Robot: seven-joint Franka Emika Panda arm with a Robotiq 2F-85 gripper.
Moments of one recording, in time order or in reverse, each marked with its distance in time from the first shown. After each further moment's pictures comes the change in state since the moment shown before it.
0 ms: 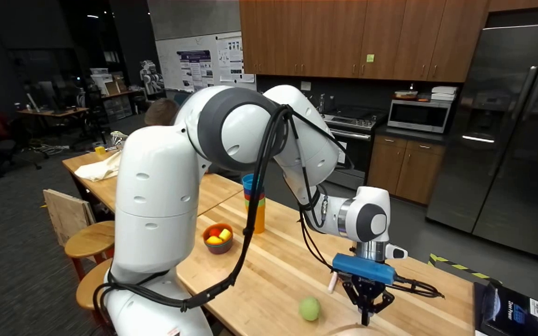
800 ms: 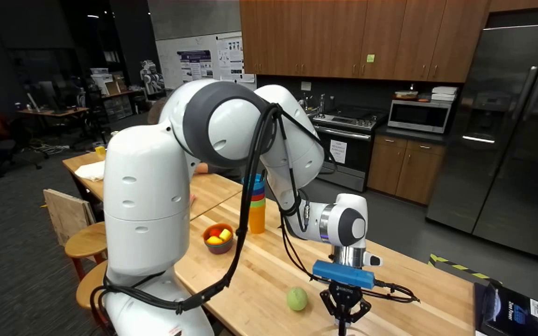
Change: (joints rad) arm 0.026 -0.069 0.033 -0.143 -0.074 -0.056 -0.013
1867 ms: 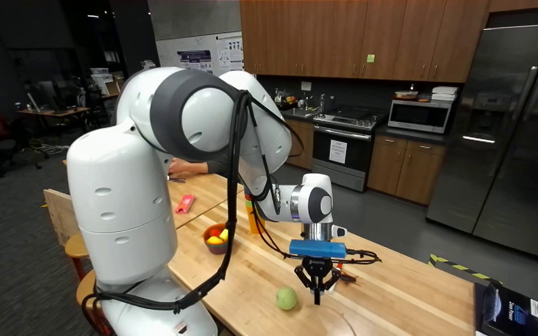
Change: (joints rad) arm 0.083 -0.144 0.118 -0.088 0.015 0.001 -0.077
